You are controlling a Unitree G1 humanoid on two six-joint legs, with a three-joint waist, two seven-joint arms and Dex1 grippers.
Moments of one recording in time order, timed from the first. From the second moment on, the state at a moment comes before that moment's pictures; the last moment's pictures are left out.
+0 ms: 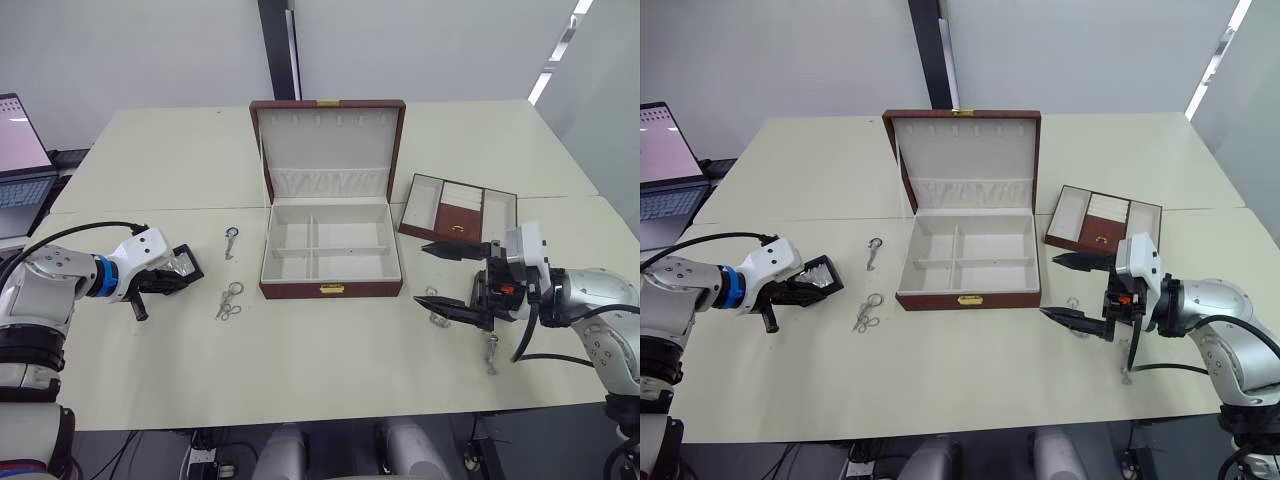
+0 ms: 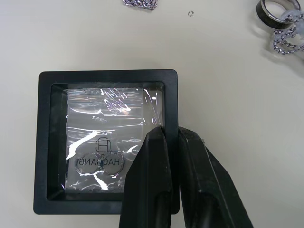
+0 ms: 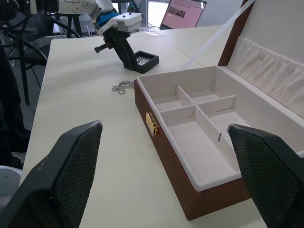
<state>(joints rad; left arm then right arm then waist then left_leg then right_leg) -0.56 0.99 -0.08 0.66 0.01 0.08 -1.25 -0.21 -0.74 -0.09 -0.35 0.60 0.39 1.12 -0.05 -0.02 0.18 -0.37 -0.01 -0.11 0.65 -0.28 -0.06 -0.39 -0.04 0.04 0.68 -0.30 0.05</state>
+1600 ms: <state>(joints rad) -1.08 0.61 -0.38 0.41 -0.04 0.38 -1.40 0.04 -0.74 -0.33 -0.61 0.69 0.52 0.78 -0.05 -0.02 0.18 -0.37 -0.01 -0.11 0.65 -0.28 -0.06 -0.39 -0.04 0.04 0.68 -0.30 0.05</state>
